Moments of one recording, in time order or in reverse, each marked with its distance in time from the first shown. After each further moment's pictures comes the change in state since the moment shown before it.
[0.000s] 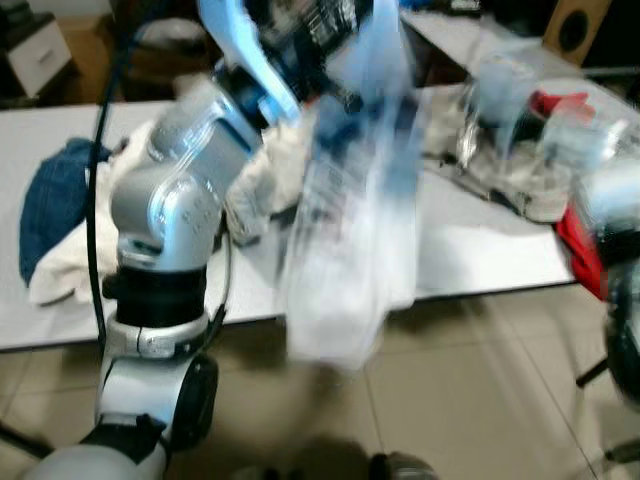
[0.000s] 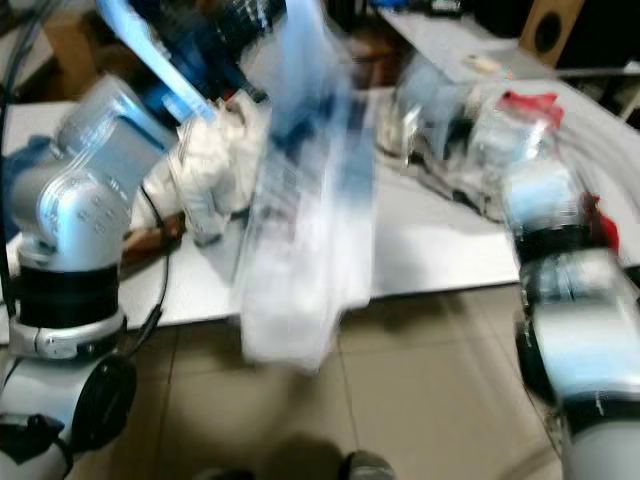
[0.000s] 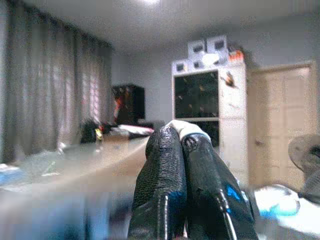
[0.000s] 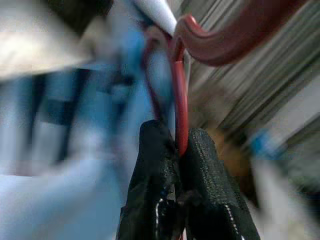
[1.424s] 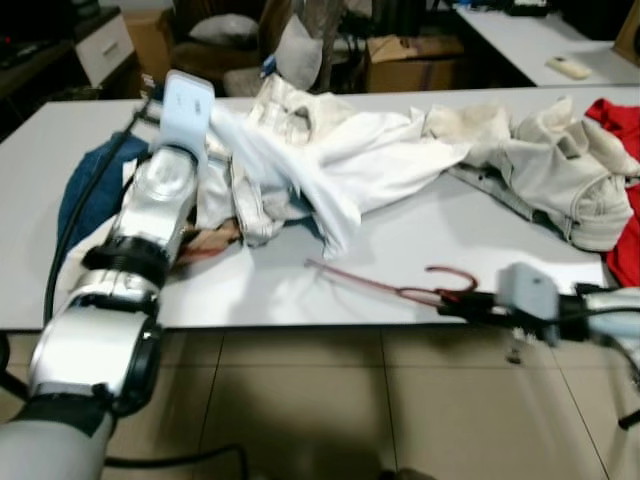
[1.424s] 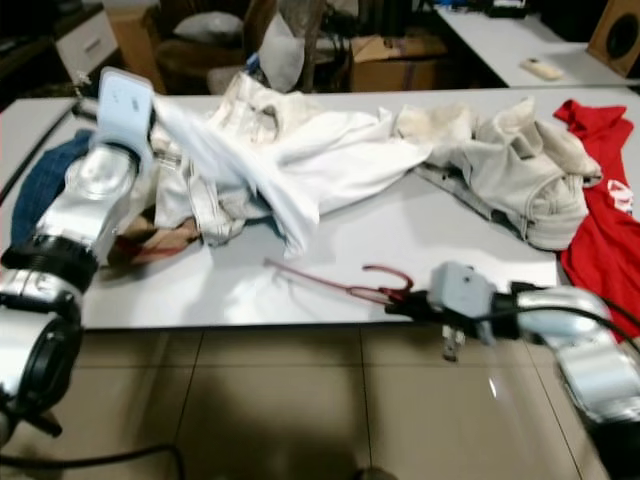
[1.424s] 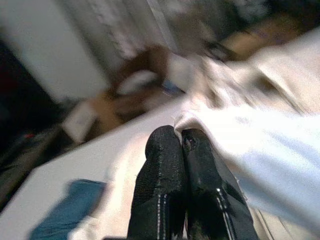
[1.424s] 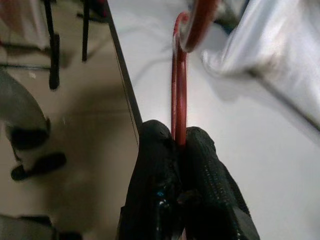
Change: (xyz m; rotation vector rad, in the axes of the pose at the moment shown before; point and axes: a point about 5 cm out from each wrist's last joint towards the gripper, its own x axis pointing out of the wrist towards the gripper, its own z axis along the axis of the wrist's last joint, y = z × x) left arm -0.114 0.141 -0.106 0.634 0.750 0.737; right arm -0.153 0.131 -0.101 0.127 0.250 0.694
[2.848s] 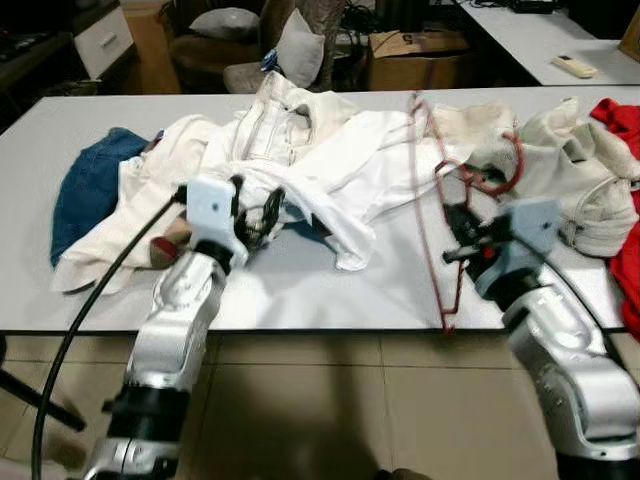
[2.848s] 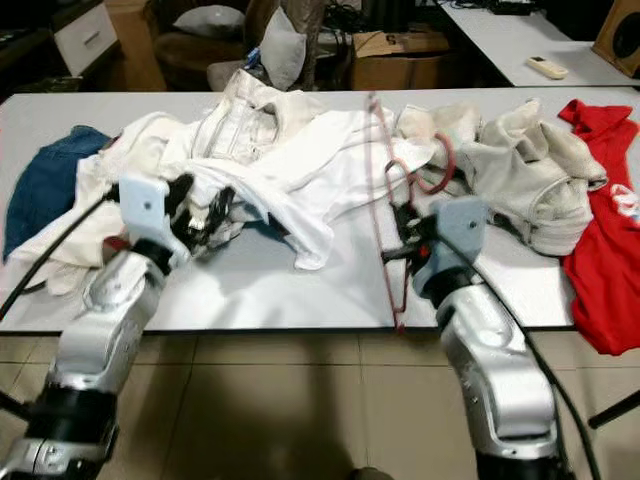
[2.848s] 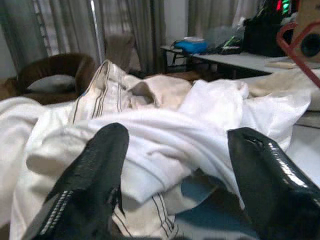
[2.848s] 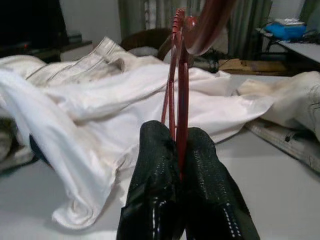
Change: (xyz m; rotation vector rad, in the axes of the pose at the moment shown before) left arm -0.087 -0.074 -0.021 -0.421 -0.167 -0.196; right arm 0.053 -0.001 0.047 0.548 -0.283 -0.900
